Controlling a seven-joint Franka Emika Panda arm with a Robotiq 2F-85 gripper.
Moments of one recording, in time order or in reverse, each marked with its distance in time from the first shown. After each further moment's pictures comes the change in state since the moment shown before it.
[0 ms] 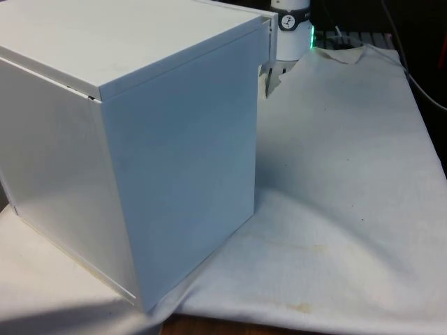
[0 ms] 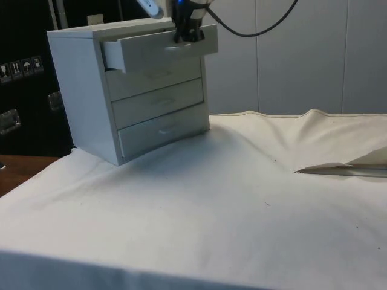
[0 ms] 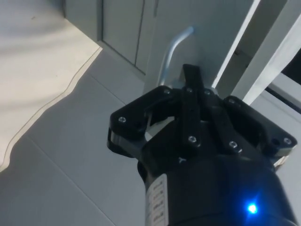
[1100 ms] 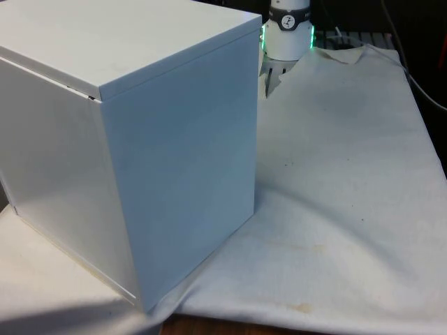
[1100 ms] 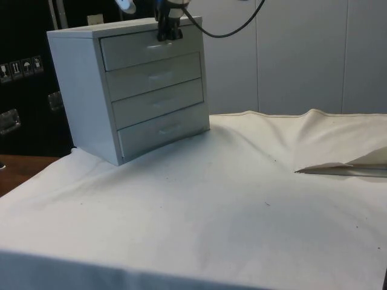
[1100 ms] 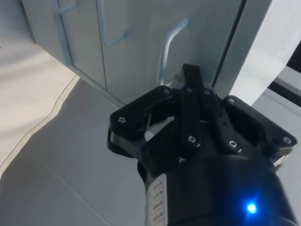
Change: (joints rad) arm 0.000 0.200 -0.092 0.200 0.083 0.124 -0.007
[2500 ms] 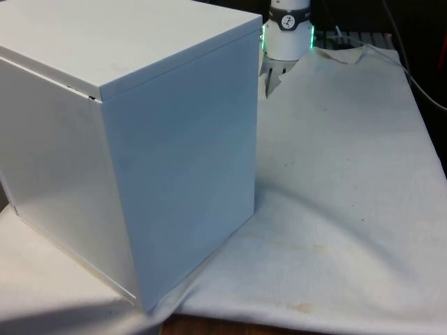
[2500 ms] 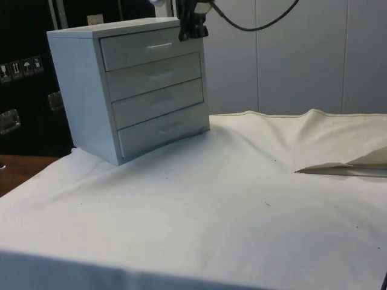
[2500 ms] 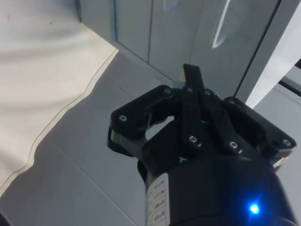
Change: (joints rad) arm 0.005 -0.265 0.104 -0.239 -0.013 -0.144 0.030
